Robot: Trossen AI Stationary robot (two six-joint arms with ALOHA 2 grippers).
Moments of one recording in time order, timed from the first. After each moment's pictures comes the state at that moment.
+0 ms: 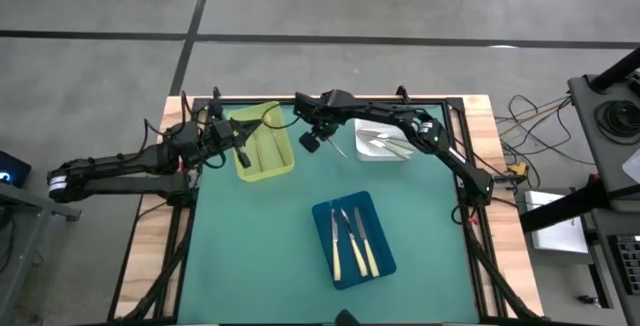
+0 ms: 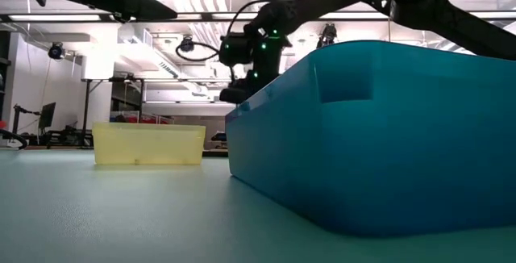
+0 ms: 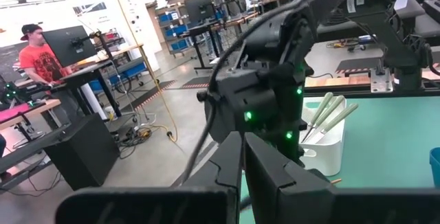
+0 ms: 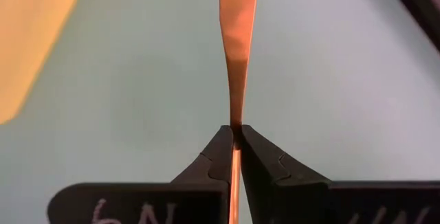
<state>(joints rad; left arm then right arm) 0.25 0.64 0.48 0.15 -0.30 0.28 -0.37 2.41 2.23 -1.13 0.11 0.37</state>
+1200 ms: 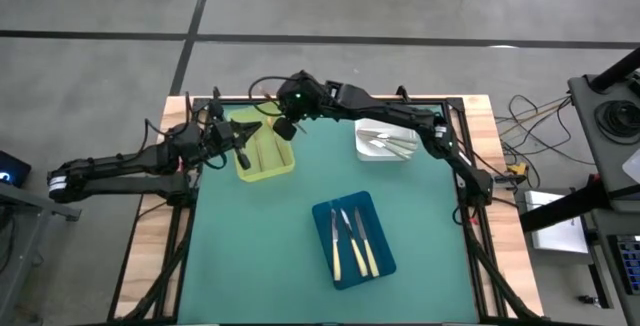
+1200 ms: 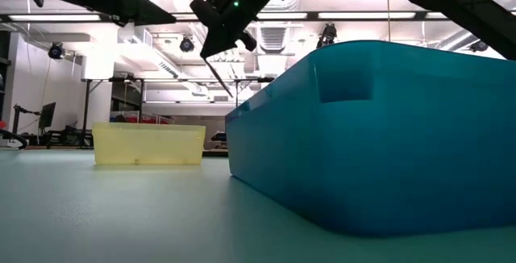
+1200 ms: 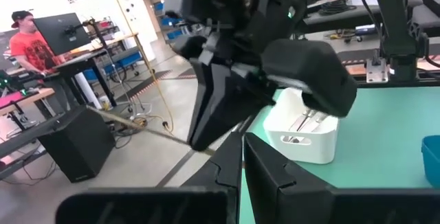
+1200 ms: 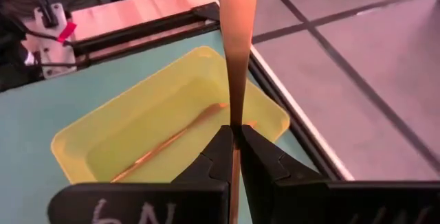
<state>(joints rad) 0.25 0.64 0.48 0.10 -0.30 0.25 -0.28 2.27 2.35 -0.69 0.14 0.08</state>
